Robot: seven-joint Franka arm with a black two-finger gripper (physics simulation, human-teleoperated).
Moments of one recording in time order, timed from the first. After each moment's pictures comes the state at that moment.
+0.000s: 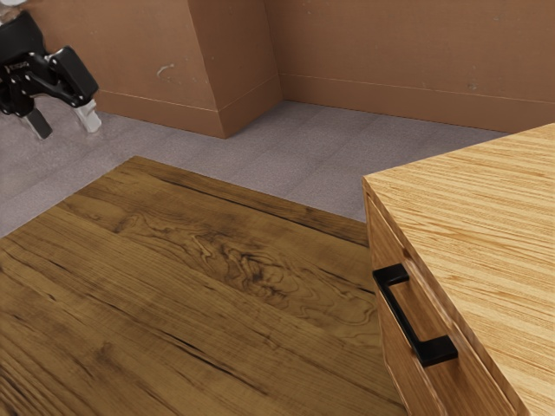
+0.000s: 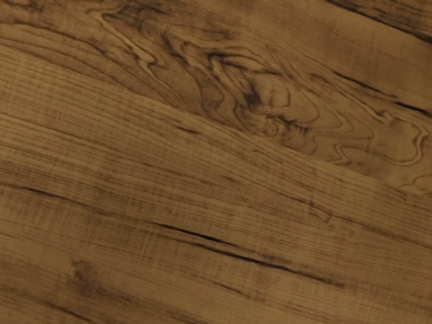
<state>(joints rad) 0.16 -0.05 0.17 -1.14 -0.12 1.23 -0.03</state>
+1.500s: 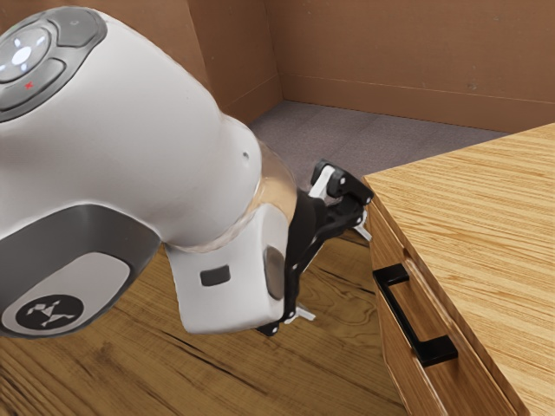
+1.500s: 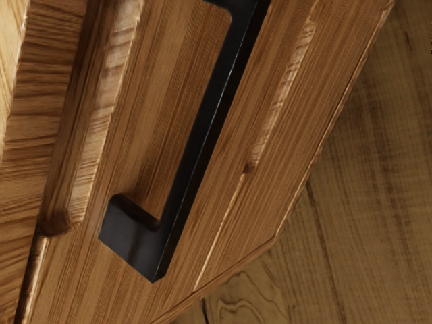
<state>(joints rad) -0.14 -0.42 -0.39 -1.91 0.15 2.04 1.28</state>
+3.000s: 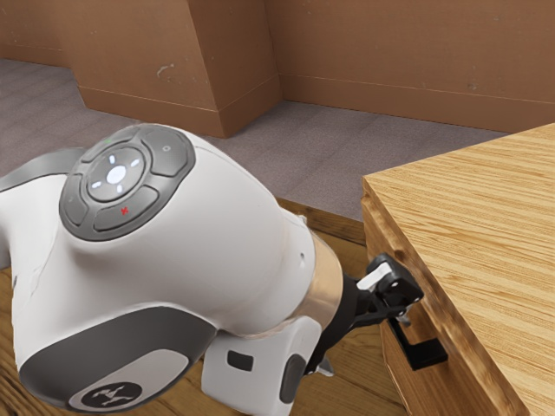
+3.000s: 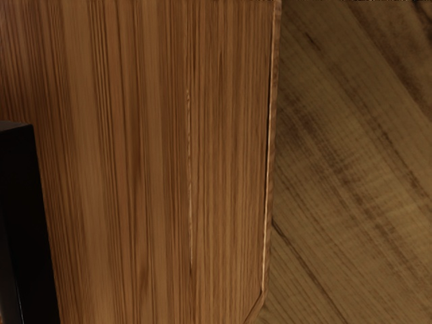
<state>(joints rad) -0.17 -0.40 -0.42 -2.04 0.14 2.11 1.55</state>
